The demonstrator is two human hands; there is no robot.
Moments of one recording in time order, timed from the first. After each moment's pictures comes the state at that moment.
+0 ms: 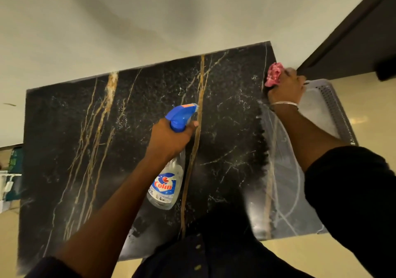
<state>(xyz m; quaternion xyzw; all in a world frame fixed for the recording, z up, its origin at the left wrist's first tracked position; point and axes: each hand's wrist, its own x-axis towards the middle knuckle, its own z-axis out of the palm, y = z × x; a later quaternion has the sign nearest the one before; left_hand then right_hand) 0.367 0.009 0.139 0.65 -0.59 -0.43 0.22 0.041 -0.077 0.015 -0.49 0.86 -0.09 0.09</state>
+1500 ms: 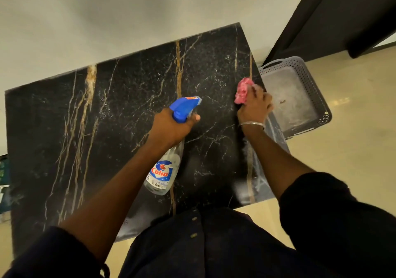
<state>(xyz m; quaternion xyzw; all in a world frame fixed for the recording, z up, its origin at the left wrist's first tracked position) 0.330 0.053 0.138 0.60 -0.66 -0.42 0.16 0.094 0.057 0.016 -0.47 0.86 -0.12 0.11</state>
